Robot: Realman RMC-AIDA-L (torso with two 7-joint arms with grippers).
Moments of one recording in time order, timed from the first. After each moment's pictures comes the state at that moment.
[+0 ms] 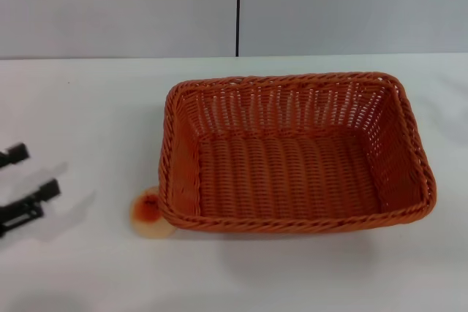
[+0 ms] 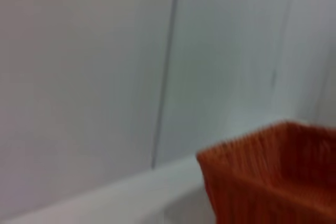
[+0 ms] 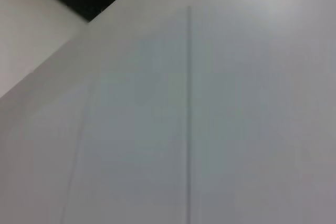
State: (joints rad) left arm -0.08 -2.03 -2.59 -0.72 1.80 -1.70 2.07; right arm 0.12 2.08 -0.98 -0.79 -0.76 -1.77 0.99
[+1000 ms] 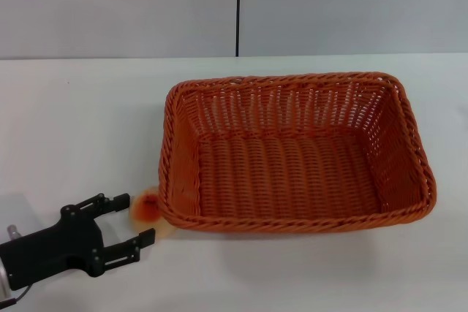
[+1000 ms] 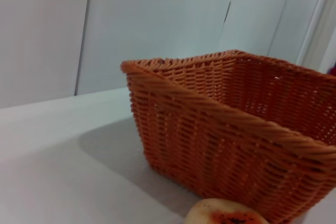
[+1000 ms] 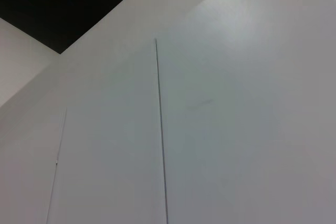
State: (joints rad) left arm -0.22 -2.06 -2.52 -0.41 1.97 -1.51 2.21; right arm 0.13 2.07 -0.85 -0.65 -0.76 -1.89 1.04
